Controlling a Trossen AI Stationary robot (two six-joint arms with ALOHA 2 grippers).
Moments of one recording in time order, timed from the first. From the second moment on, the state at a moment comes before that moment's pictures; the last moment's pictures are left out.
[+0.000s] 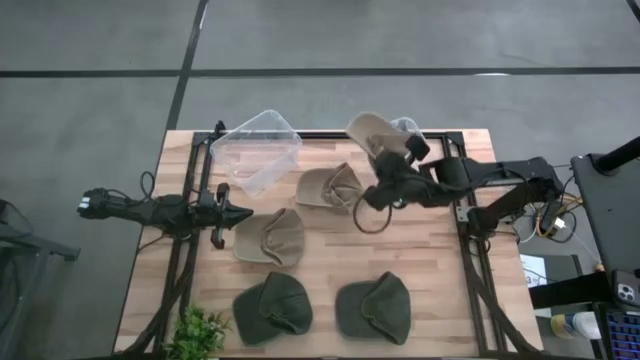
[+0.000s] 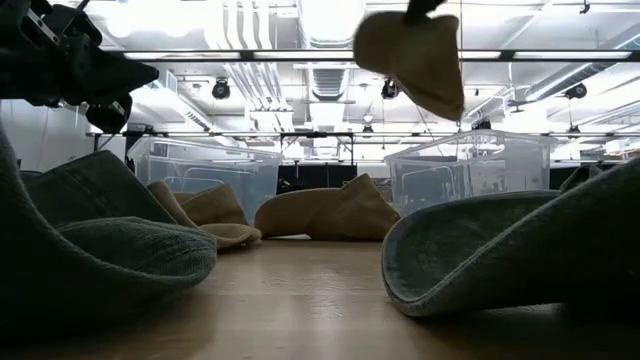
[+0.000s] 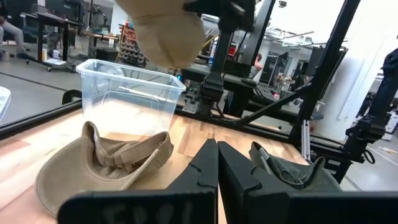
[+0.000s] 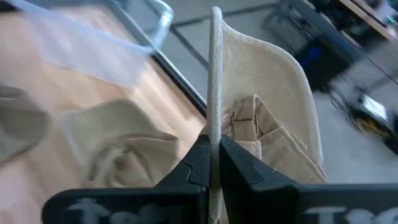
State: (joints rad) left arm -0.19 0.11 0.03 0.12 -0.27 -0.24; right arm 0.12 1.45 1.59 -1.12 0.87 0.46
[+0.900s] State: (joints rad) left arm -0.19 0.11 0.03 0.12 -0.27 -0.24; right arm -0.21 1.66 1.58 -1.27 0.77 0.51
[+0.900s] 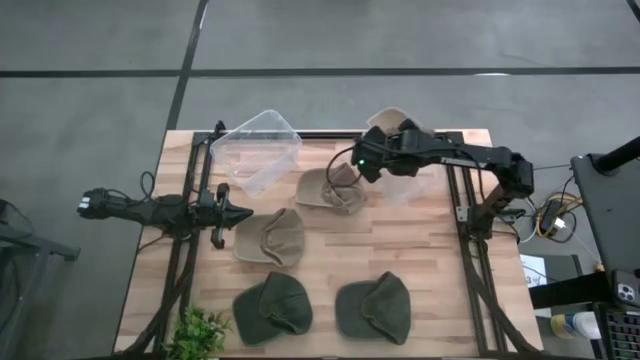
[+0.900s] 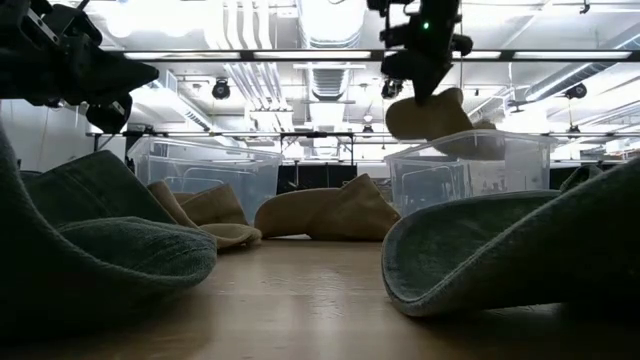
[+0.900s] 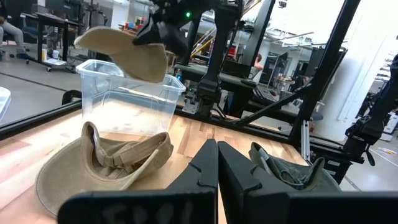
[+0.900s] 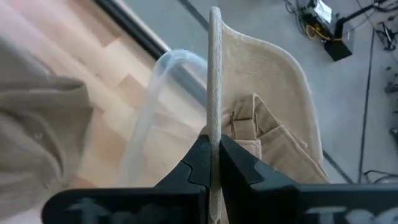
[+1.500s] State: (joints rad) left arm -0.19 0.11 0.03 0.12 -0.27 -0.24; right arm -0.28 1.71 1.58 -1.35 0.62 0.57
